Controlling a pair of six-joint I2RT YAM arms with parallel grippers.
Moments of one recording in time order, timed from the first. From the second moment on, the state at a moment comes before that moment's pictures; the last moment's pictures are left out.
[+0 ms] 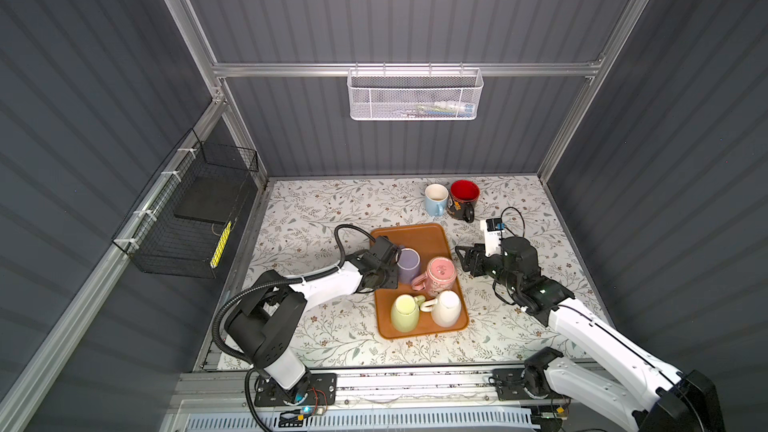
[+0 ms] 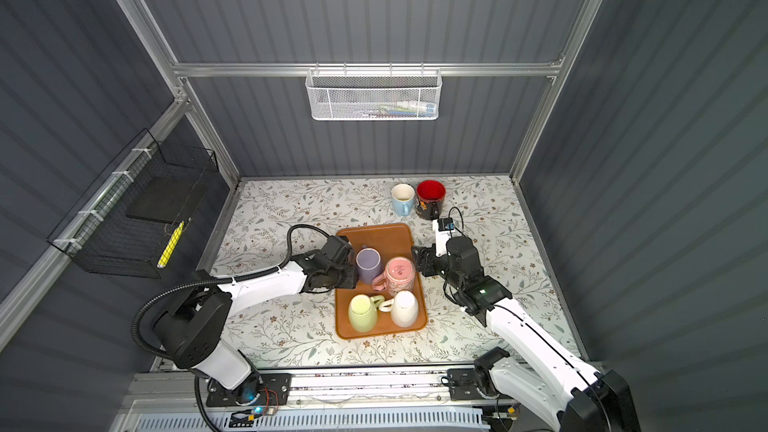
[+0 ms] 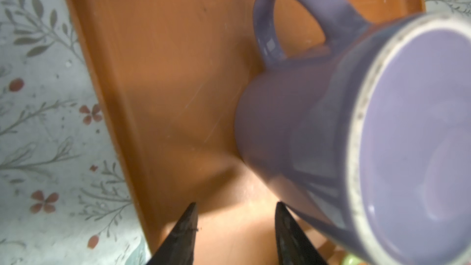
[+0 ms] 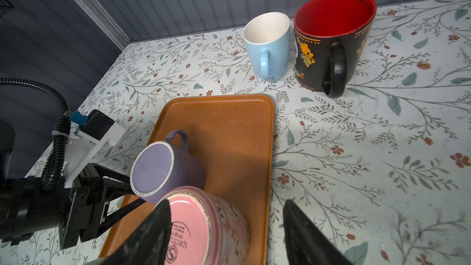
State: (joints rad) left arm -0.75 1.63 0.93 -0.34 -0.02 -0.56; right arm 0.46 0.95 0.59 -0.09 -0.04 0.33
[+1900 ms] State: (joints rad) left arm -0.75 1.06 0.67 -0.37 -0.24 -0.47; right arm 0.50 1.80 1.30 -0.44 -0.30 0.49
